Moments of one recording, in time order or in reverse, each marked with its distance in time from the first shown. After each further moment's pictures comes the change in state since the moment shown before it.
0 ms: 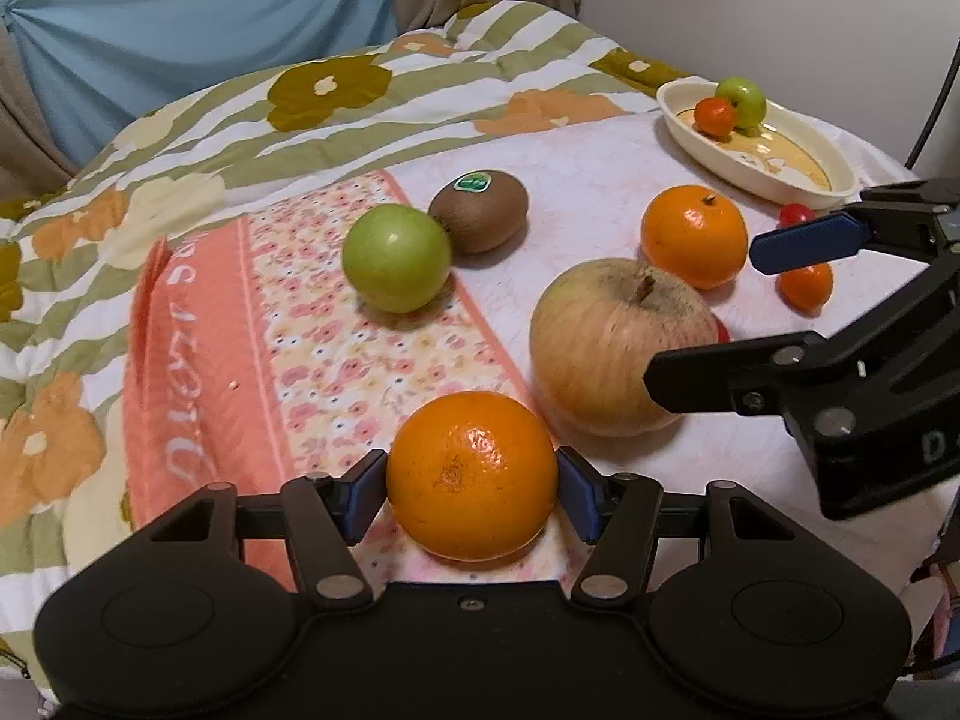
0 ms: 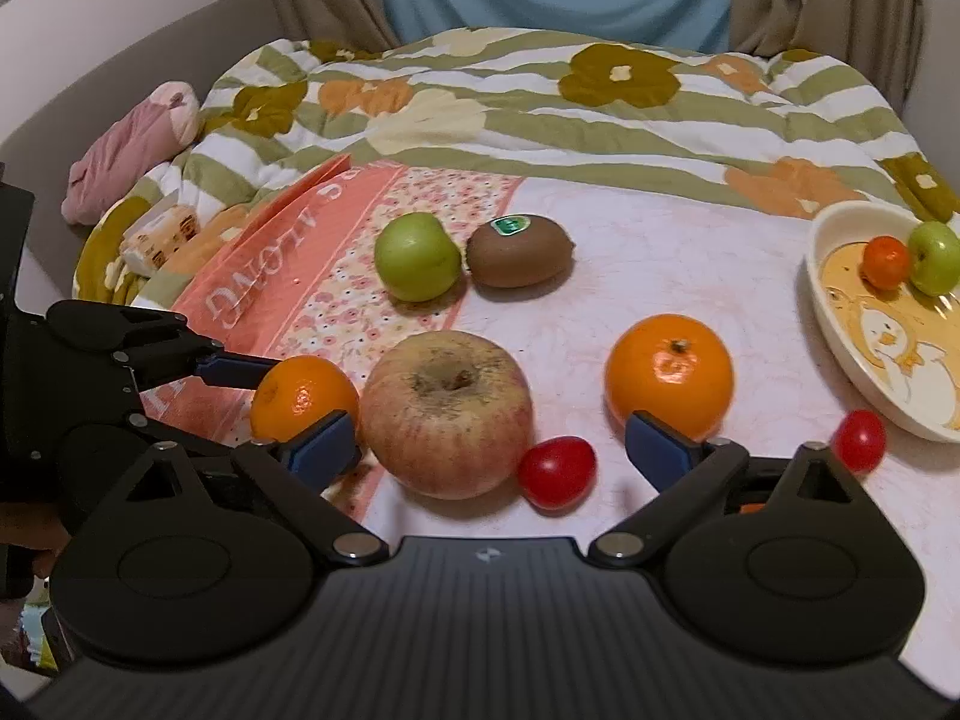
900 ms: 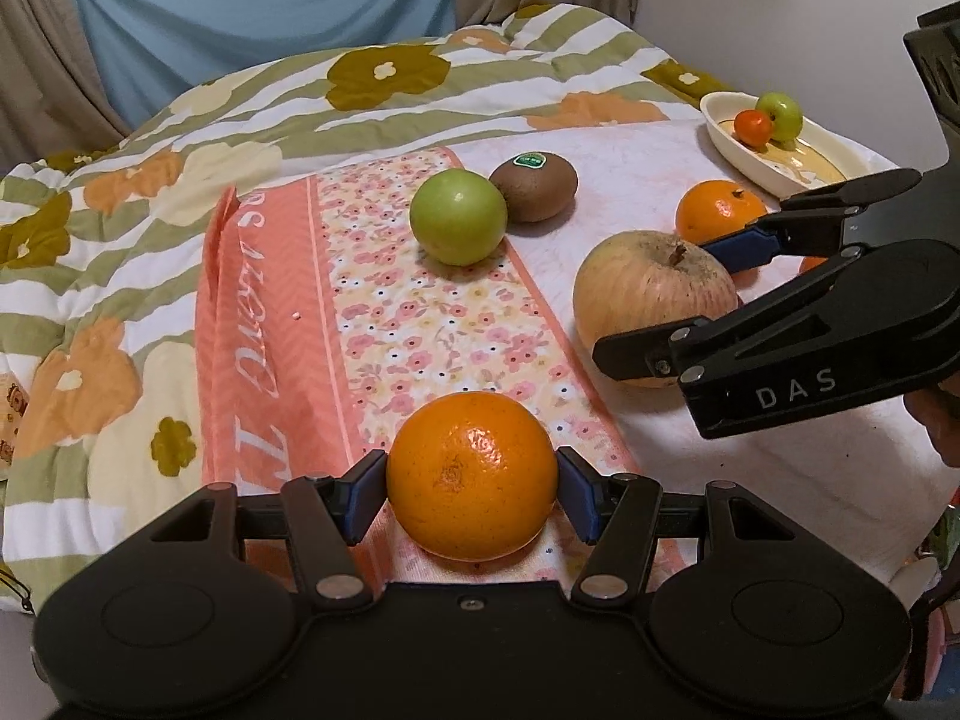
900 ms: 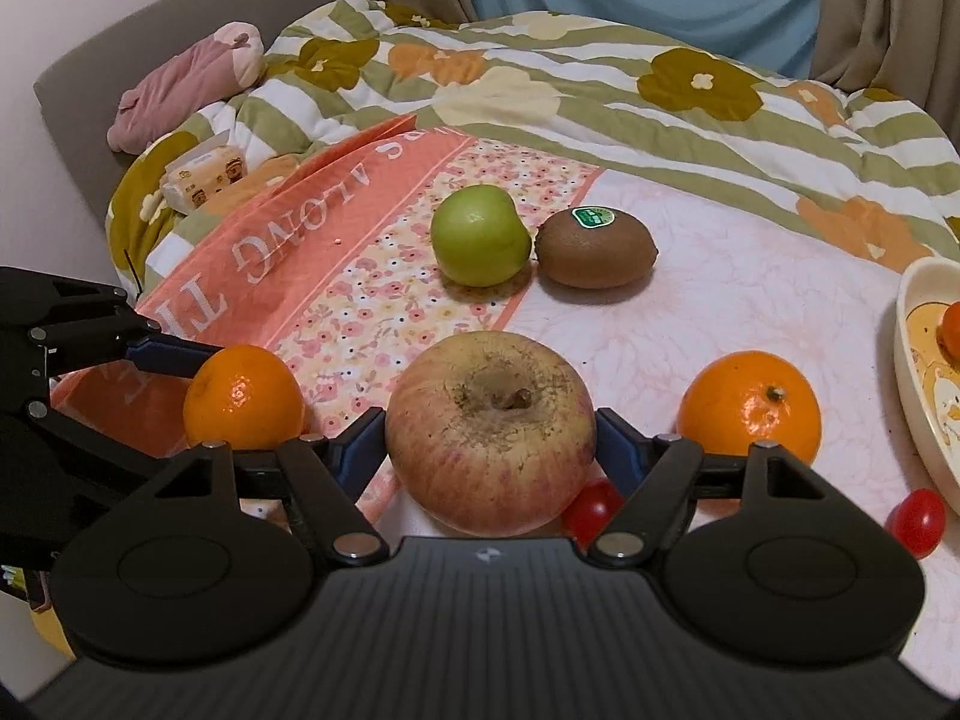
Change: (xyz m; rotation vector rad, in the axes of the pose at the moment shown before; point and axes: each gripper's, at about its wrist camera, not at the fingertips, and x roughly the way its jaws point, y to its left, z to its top) left arm -0.023 0.007 -0.024 -0.098 0.002 0.061; right arm 0.035 0.015 0.003 -0.152 0.030 0.078
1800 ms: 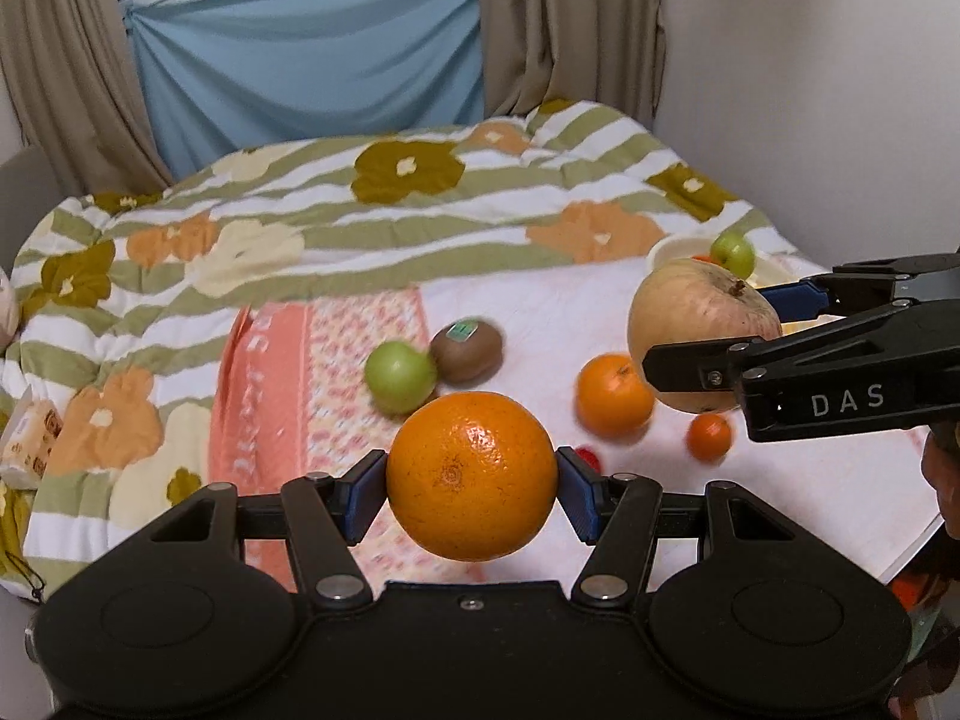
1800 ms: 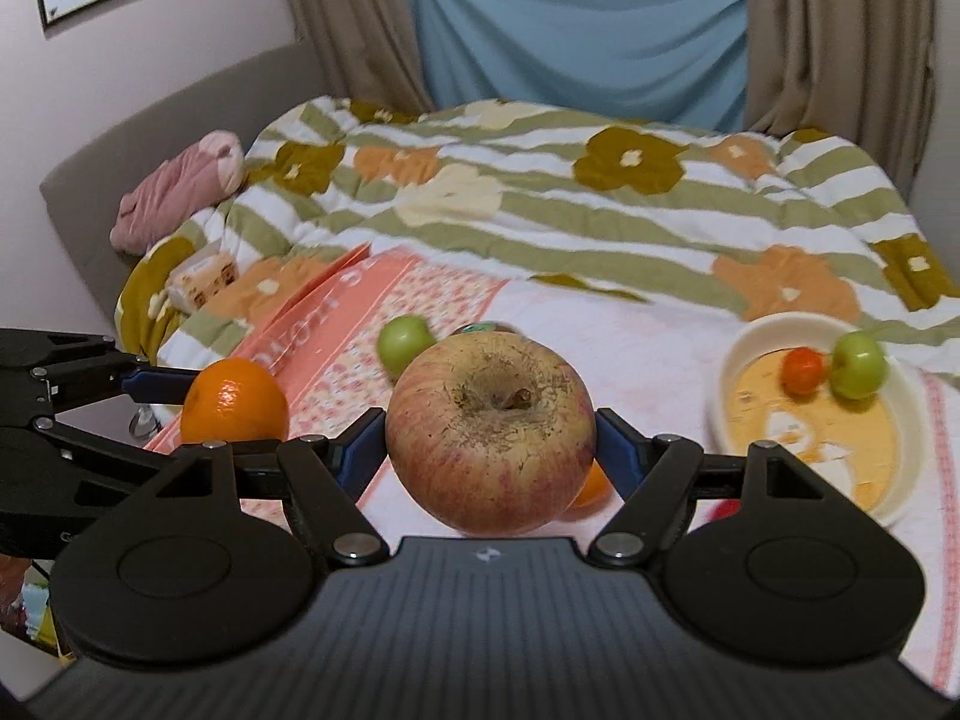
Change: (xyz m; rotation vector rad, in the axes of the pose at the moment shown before) left arm -0.089 -0.069 0.056 -0.100 -0.147 0.049; right arm -0.145 -0.060 0.012 0.081 -0.157 -0.037
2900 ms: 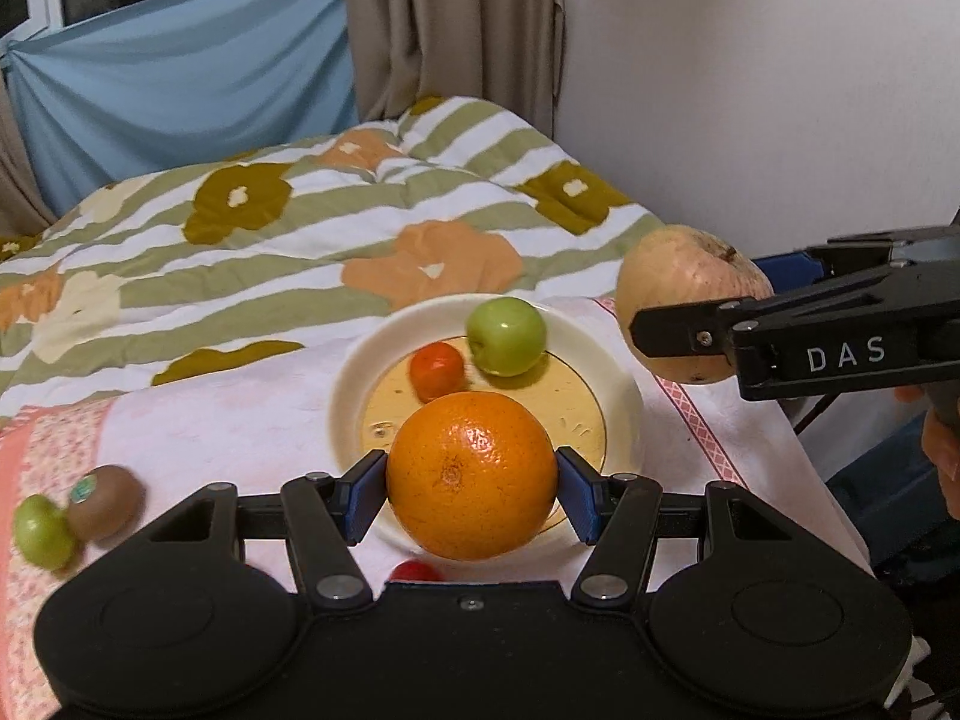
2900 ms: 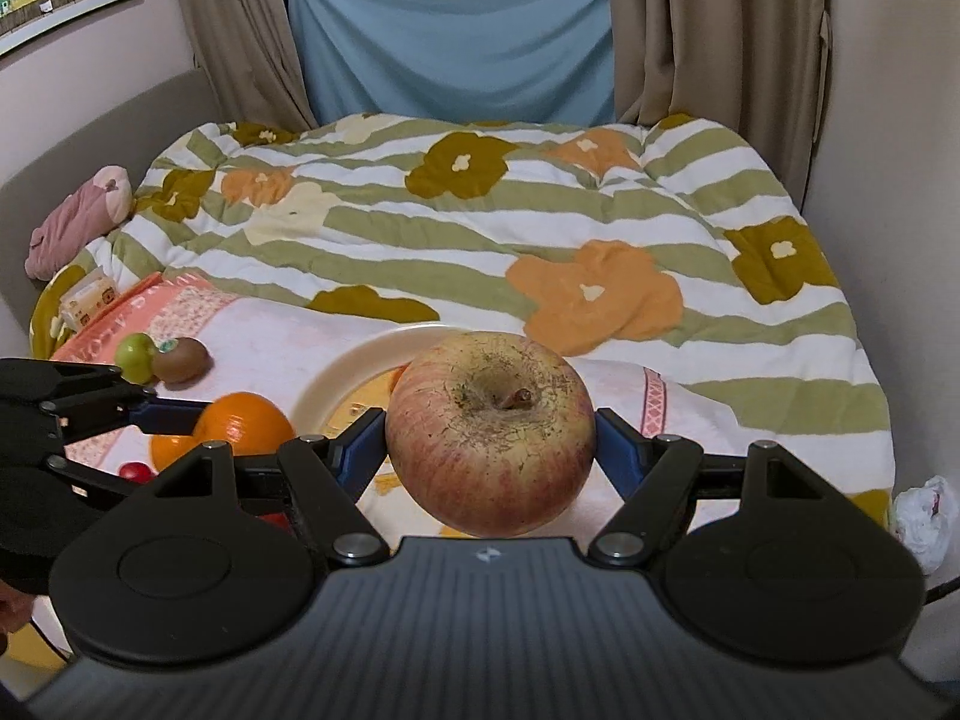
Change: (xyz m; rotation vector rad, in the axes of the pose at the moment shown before) left arm 0.130 -0.227 0.093 0.046 0.024 -0.100; right arm -0.030 -0.289 0.003 0.039 0.008 -0.092
